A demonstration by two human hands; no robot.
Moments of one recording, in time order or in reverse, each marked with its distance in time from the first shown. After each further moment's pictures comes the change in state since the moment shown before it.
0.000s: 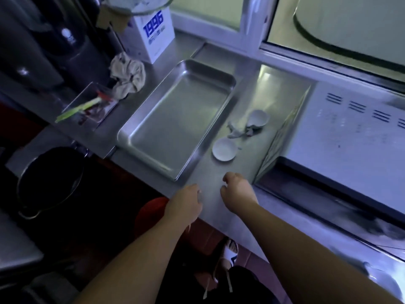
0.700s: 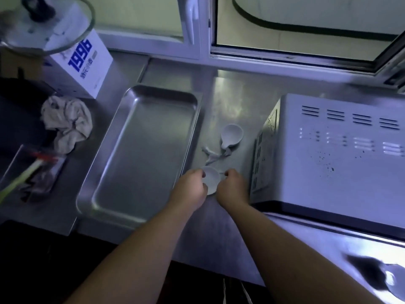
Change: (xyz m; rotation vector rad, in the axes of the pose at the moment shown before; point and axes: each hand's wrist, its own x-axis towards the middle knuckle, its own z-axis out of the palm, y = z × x) left_hand 0.167 0.088 -0.054 0.104 -0.054 0.246; right_hand 0.112 -0.006 -0.042 0.417 0.276 0.498
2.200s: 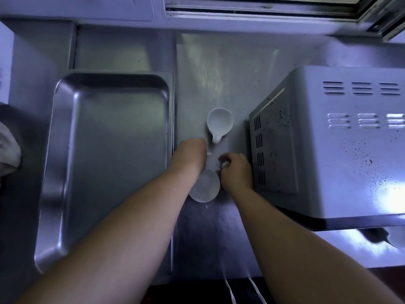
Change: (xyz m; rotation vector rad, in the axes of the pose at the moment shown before) left_hand 0.145 0.025 -0.011 0.438 -0.233 0.319; right_hand 0.080 0.014 0.034 0.103 0.225 0.095
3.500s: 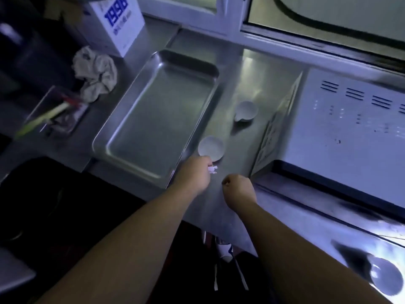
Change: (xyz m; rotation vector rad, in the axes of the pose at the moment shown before) left_hand -0.206 0.072 0.069 -0.496 0.246 -0.386; right_hand -0.118 0.075 -0.060 -0.401 -0.407 -0.383
